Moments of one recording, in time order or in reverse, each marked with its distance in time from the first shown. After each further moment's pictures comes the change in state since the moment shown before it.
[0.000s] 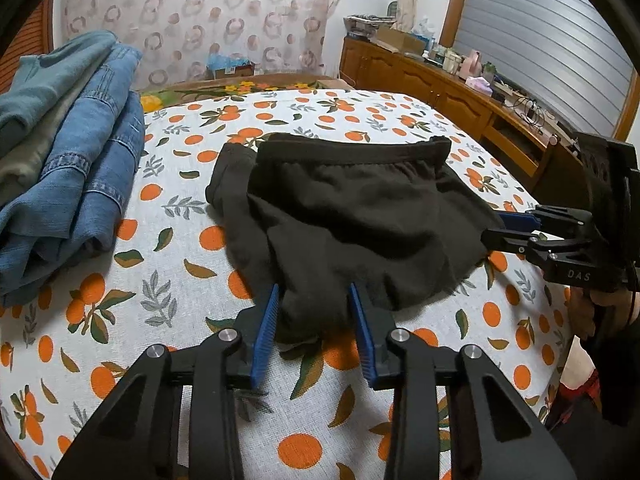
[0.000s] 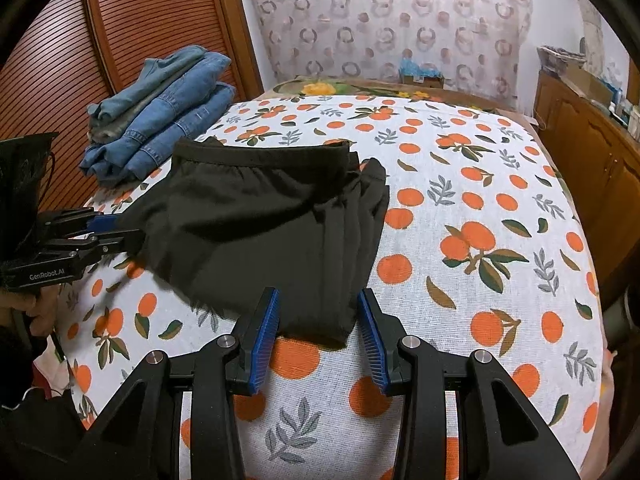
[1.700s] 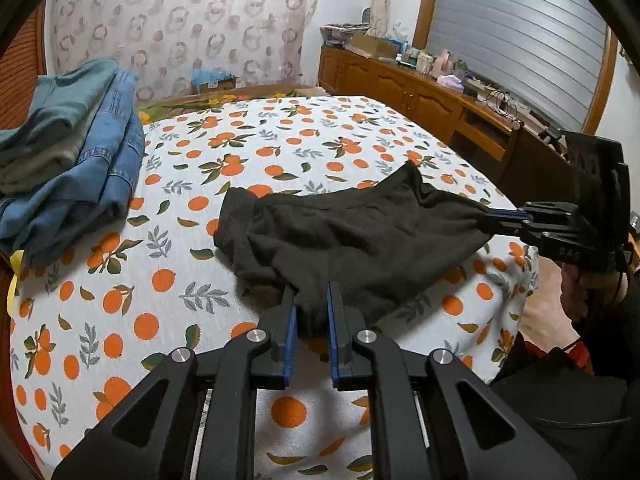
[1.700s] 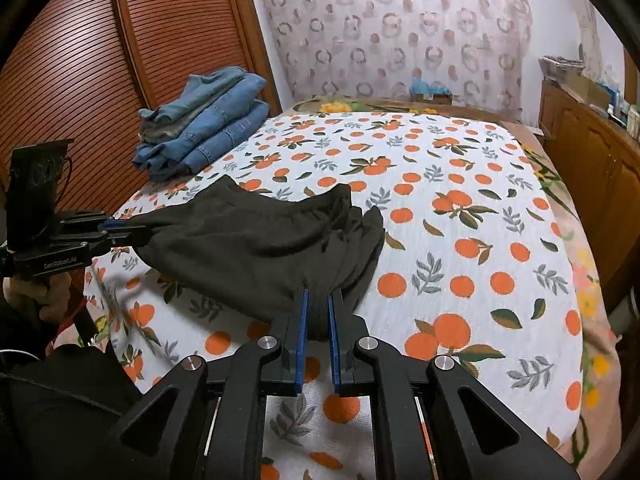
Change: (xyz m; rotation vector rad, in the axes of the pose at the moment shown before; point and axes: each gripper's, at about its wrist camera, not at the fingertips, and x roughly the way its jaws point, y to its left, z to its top) left arm -0.065 -0.033 -0.042 0.054 -0.034 -0.034; right arm -0.085 0.012 -0.057 0.002 -0.077 0.061
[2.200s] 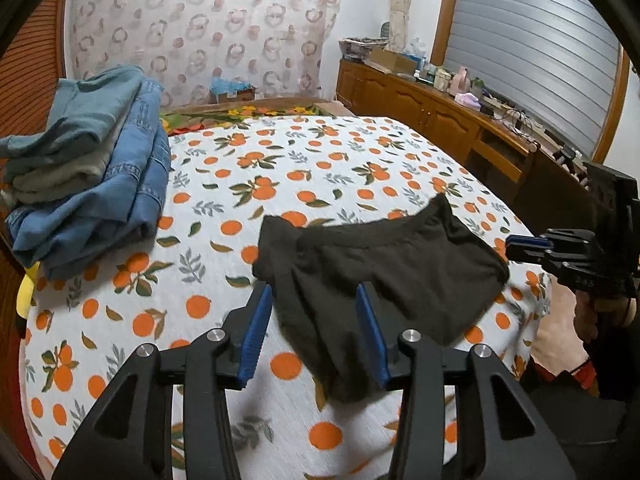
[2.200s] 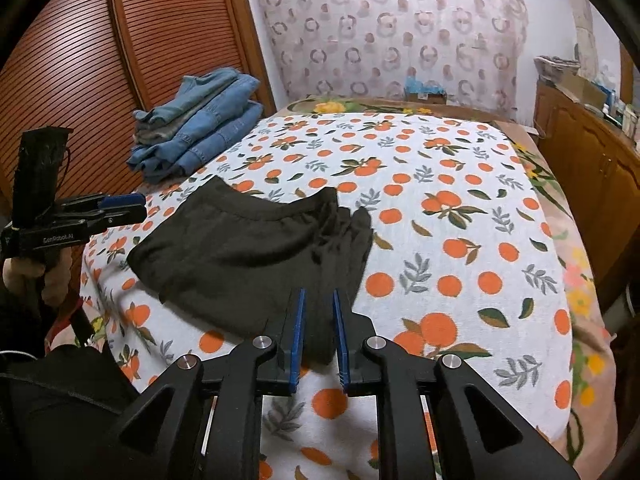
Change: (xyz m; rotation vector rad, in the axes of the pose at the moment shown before) left arm -0.005 0.021 0.016 -0.038 -0.056 0.049; right arm -0.005 -0.004 0.003 0.000 0.001 -0.029
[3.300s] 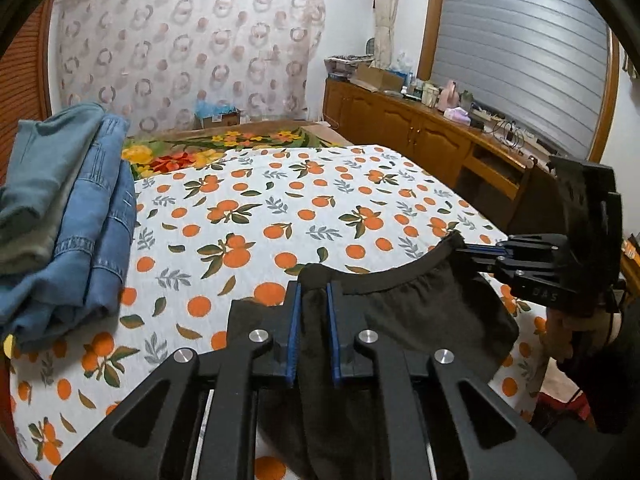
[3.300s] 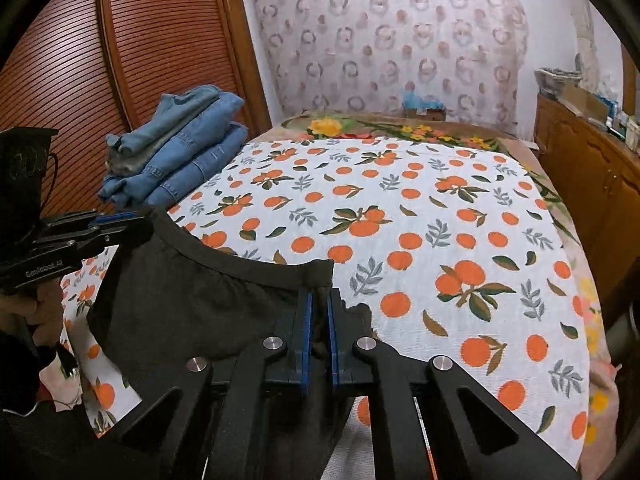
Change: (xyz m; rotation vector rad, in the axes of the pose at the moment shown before) left arm 0.041 -0.013 0.046 0.042 -0.064 -0.035; right arm 0.066 -0.009 0.048 -0.006 -0.053 -0.010
